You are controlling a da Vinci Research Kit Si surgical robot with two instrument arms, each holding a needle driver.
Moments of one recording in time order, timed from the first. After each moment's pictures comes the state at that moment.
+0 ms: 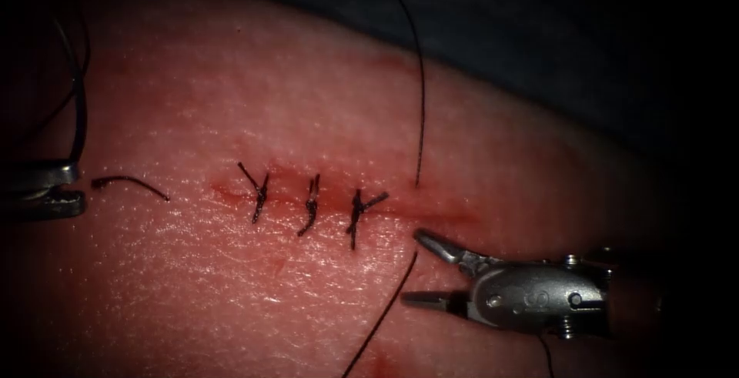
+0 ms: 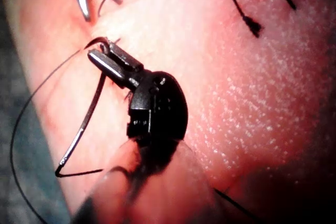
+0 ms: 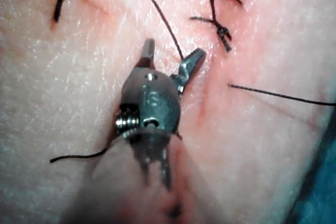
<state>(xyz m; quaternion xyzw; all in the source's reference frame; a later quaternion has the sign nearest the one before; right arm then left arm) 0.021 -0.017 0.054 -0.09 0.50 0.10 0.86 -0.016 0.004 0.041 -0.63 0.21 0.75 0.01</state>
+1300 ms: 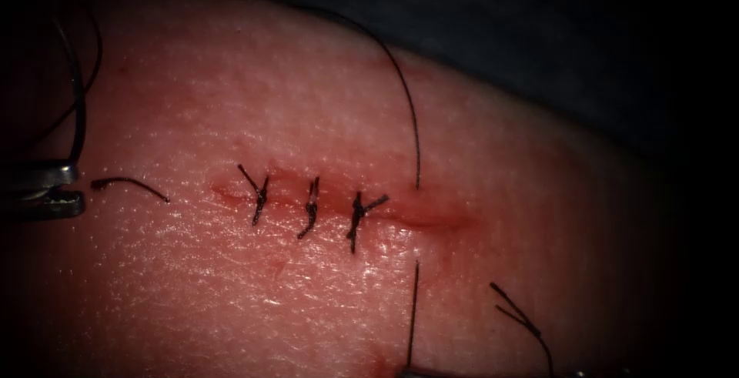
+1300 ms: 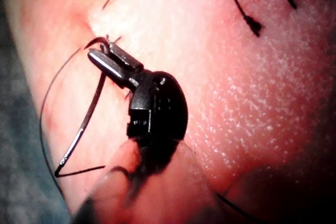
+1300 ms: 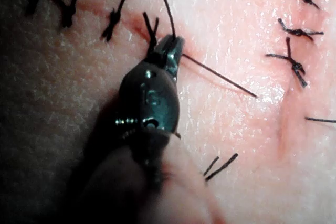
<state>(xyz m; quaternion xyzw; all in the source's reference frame) 0.022 -0.029 0.046 0.01 0.51 0.07 0.86 -0.016 0.004 0.041 -0.63 0.21 0.75 0.01</state>
